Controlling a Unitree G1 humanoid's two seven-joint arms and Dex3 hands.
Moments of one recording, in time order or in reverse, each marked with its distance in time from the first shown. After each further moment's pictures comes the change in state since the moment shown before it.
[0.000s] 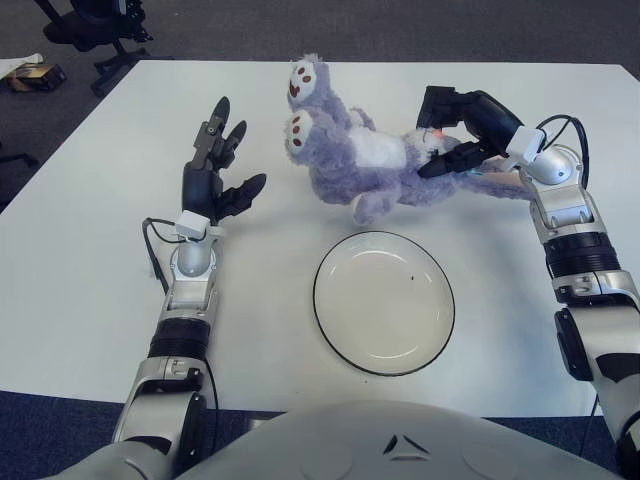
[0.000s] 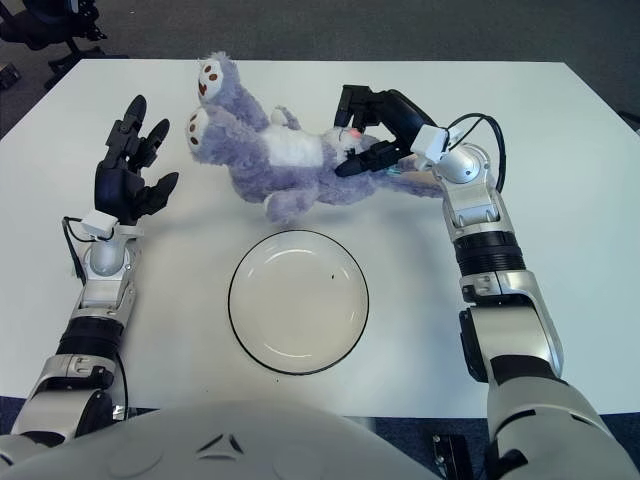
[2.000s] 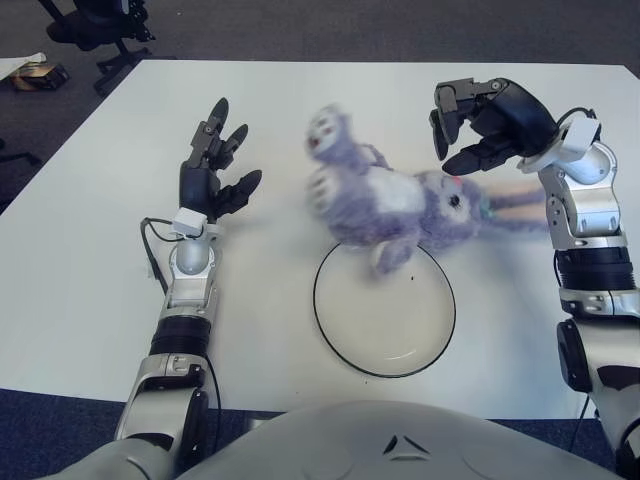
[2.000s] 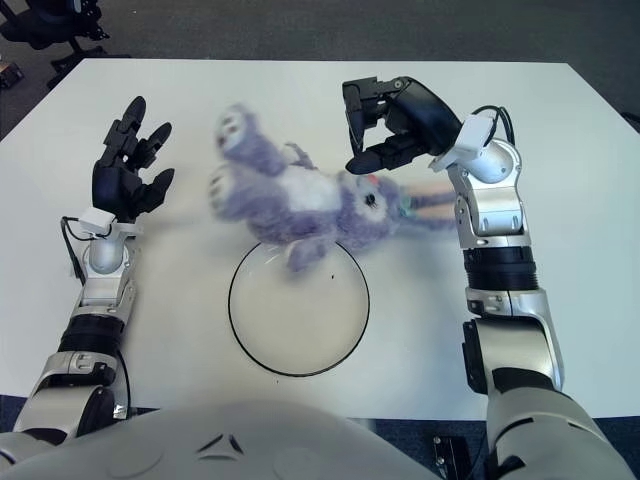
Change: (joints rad) left arm -0.018 -0.006 0.024 0.030 -0.013 0.013 -0.011; right arm 0.150 0.005 -0.103 -0.352 0.265 0.215 0.188
